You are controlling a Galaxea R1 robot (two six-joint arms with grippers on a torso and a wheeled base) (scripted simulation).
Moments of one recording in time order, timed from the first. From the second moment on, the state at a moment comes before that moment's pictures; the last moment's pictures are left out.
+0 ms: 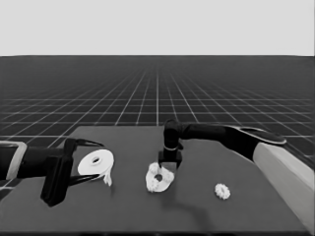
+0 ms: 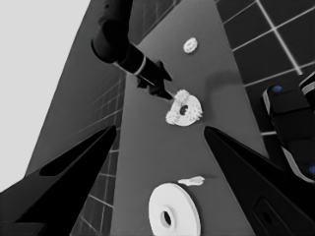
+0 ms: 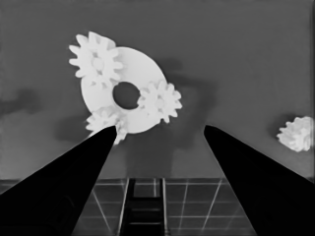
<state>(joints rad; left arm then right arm) -0.34 1.75 -0.42 0.31 0.68 0.35 0.00 2.90 -1.52 -0.19 -1.54 1.38</state>
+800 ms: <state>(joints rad) -0.34 1.75 -0.42 0.31 0.68 0.35 -0.22 2.20 -1.18 -0.36 -1.36 1.06</state>
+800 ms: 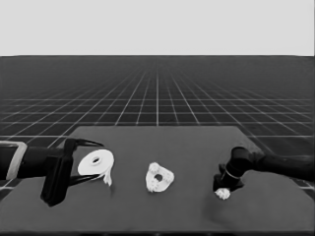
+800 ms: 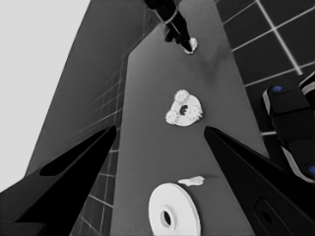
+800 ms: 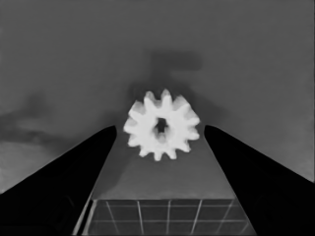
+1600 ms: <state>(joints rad) -0.34 1.75 -0.42 0.31 0.68 0.35 -0.09 2.15 -1.08 -0.25 -1.44 1.08</state>
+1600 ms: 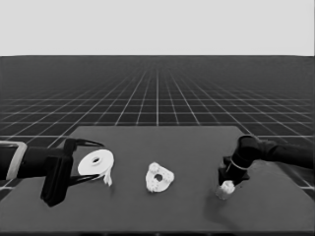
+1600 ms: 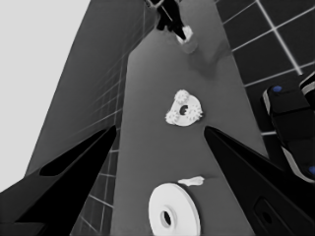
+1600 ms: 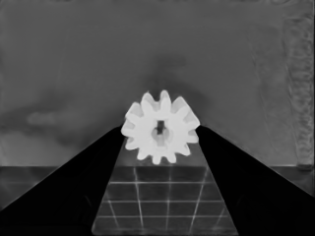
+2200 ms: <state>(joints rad) -0.34 1.75 -0.42 0.31 0.68 0.35 0.03 2.91 -1.46 -0.17 -1.56 1.47</state>
